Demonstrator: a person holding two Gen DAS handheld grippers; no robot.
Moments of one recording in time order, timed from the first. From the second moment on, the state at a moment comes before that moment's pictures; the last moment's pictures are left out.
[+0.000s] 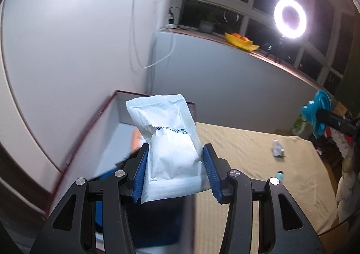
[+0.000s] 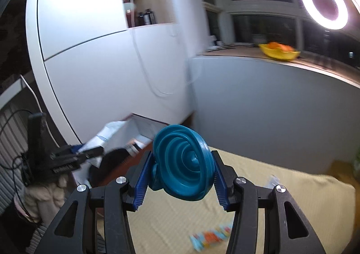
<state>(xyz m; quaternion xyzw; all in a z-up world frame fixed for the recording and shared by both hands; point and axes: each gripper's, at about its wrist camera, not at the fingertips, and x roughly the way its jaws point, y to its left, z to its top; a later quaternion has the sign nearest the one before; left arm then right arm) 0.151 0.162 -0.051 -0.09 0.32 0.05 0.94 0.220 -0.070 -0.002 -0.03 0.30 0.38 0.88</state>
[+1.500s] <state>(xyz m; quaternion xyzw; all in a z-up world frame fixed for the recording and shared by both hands) 0.220 0.214 -0.082 -0.11 0.39 0.10 0.91 0.342 0.117 -0.090 -0.01 0.43 0.43 0.80</state>
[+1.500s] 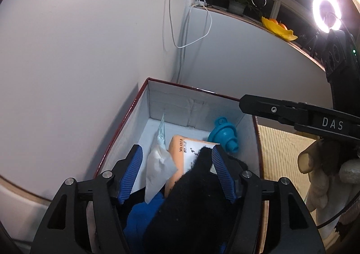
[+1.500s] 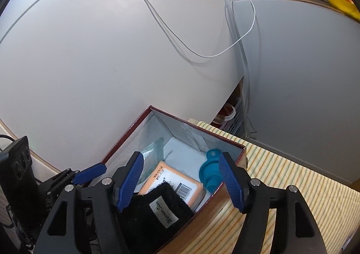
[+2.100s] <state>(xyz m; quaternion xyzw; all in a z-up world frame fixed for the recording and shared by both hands) 0.165 0.132 -0.042 -0.11 0.33 0.02 0.94 0.277 -0.050 -0.037 0.03 0.38 0.40 0.83</state>
